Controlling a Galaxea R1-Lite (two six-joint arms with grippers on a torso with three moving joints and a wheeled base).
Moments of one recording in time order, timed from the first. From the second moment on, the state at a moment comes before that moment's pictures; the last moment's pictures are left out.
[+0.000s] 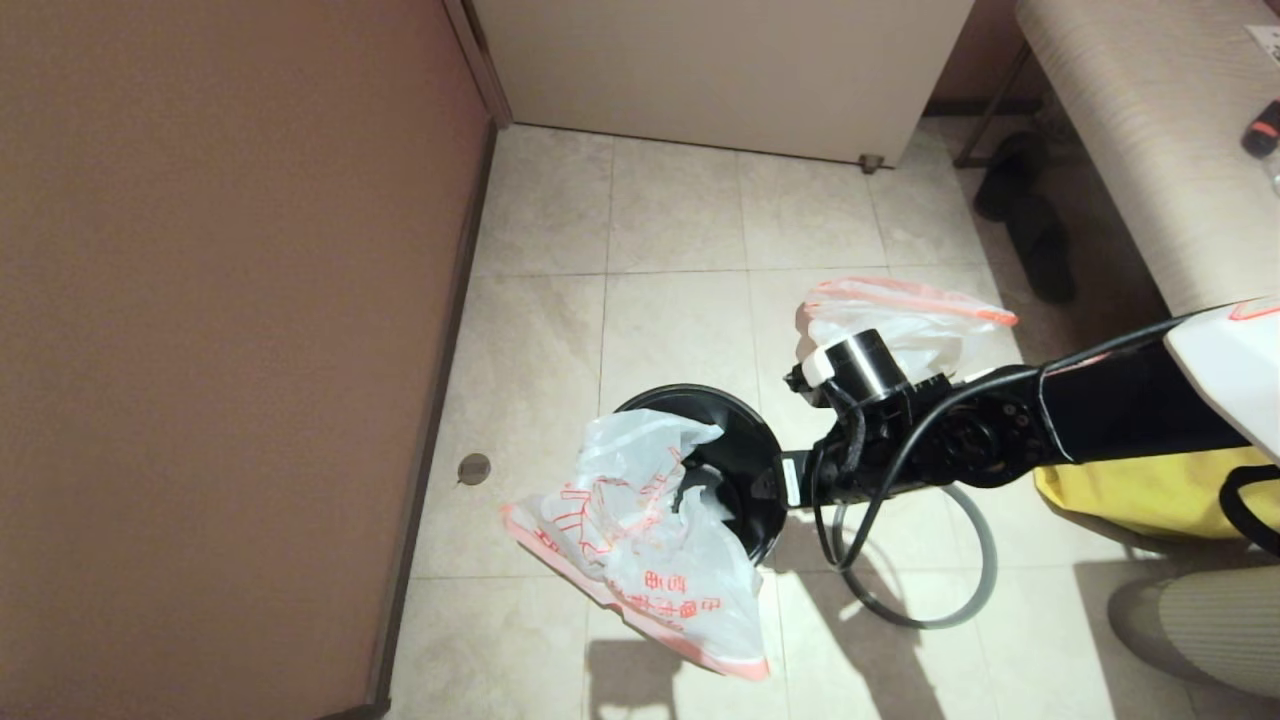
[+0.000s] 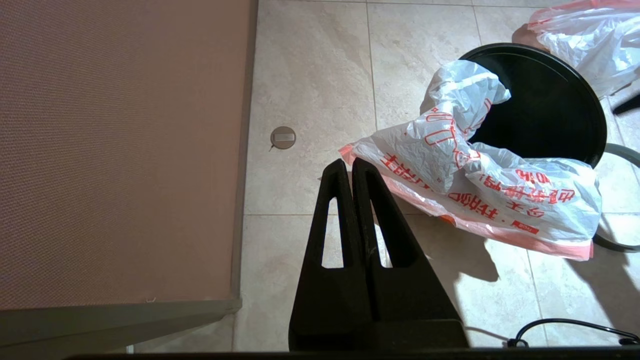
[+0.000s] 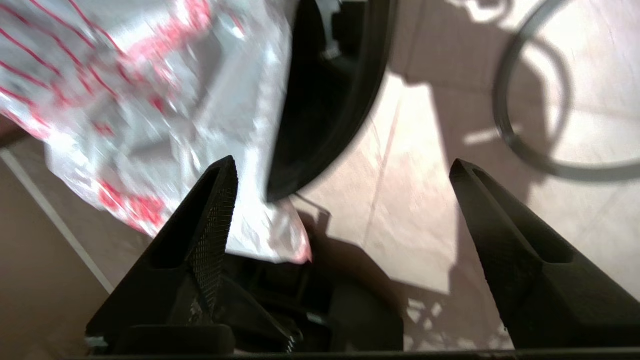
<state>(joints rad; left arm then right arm) 0.00 0.00 0.00 -0.07 0.00 -0.03 0.54 2.08 -1.39 0.15 -0.08 0.34</state>
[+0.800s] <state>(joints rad) 0.00 0.00 0.00 -0.07 0.00 -0.03 0.92 2.05 -0.85 -0.22 -0.35 0.17</state>
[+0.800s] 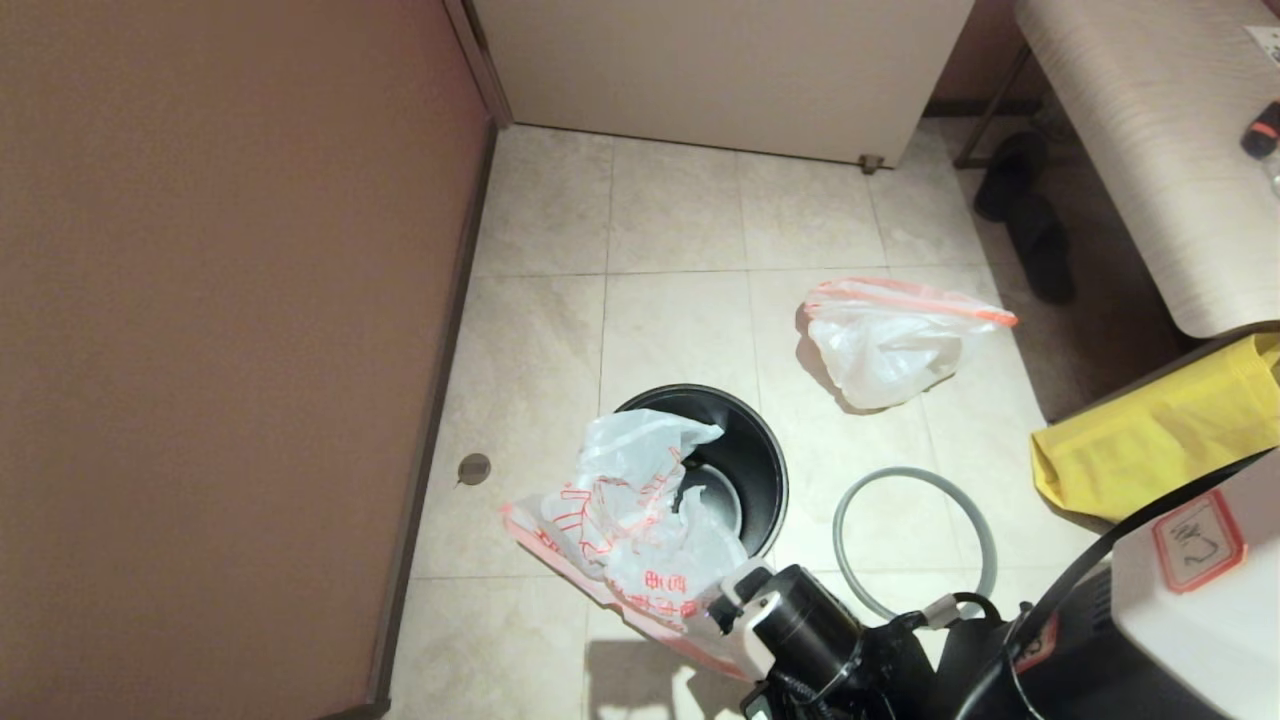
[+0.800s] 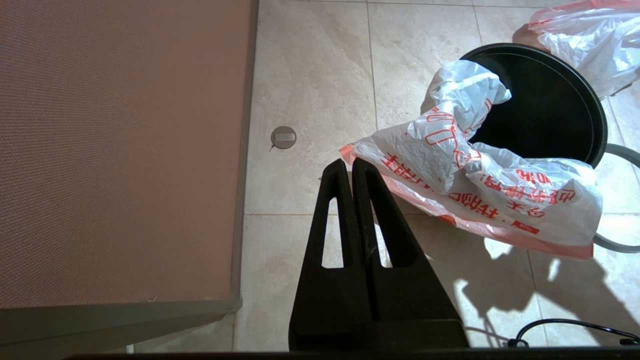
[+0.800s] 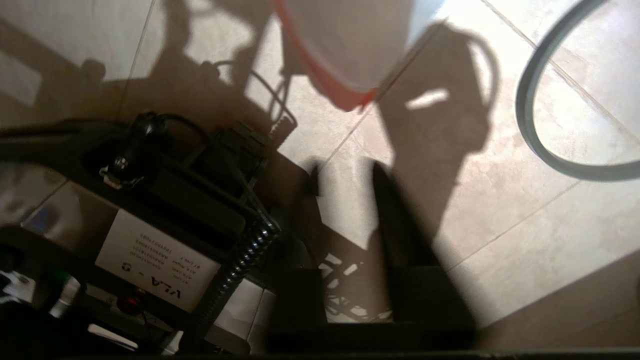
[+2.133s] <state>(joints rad) 0.00 0.00 0.00 -0.07 0.00 -0.03 1.02 2.33 -0.82 -0.66 -0.65 0.03</state>
